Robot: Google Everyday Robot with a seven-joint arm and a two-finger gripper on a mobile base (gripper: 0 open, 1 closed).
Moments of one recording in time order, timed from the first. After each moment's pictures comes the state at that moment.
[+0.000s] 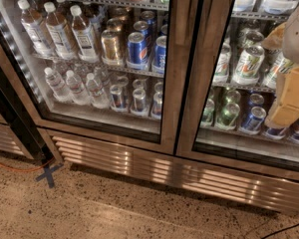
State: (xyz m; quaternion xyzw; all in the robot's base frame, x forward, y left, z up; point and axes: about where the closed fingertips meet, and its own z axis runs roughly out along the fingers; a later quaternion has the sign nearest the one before) arm 0.438 -0.217 0.976 -0.60 0.78 -0.03 0.16
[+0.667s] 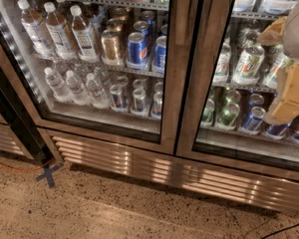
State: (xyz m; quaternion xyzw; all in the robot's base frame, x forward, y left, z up) arm 0.439 -0.208 0.984 -0.62 0.76 -0.01 0.18
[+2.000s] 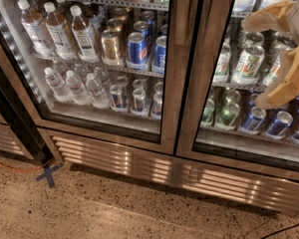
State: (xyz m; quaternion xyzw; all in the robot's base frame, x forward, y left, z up) arm 0.444 -0.169 1.016 -0.63 0.69 0.14 0.33
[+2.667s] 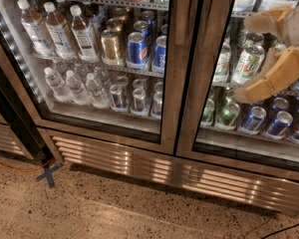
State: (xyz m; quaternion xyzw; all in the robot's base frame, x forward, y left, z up) arm 0.457 -0.156 1.017 -0.55 0.71 0.17 0.41
